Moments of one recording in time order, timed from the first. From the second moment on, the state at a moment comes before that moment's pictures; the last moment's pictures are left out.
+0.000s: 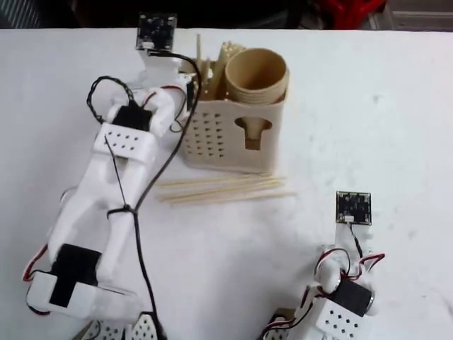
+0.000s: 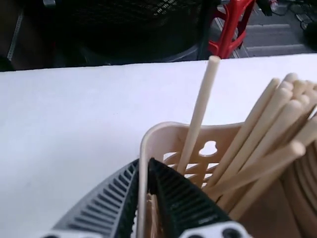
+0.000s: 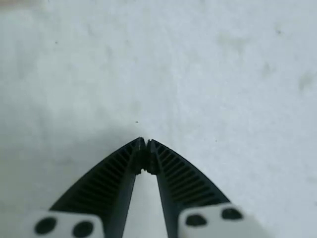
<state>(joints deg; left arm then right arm) 5.3 -0.8 12.1 33.5 7.8 24.6 -101.9 96.4 72.6 24.7</state>
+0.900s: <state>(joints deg) 5.9 -7.4 13.3 38.1 -1.0 24.6 -101.9 96.4 72.6 24.7</state>
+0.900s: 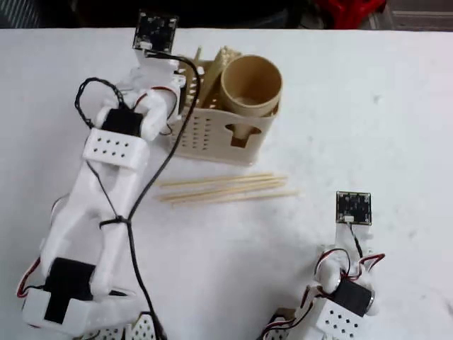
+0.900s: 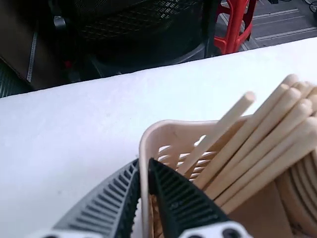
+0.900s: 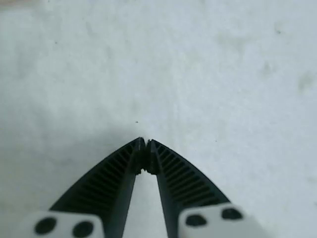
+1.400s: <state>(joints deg) 4.0 -7.4 -7.1 58.2 4.2 24.6 -101.9 96.4 72.6 24.7</state>
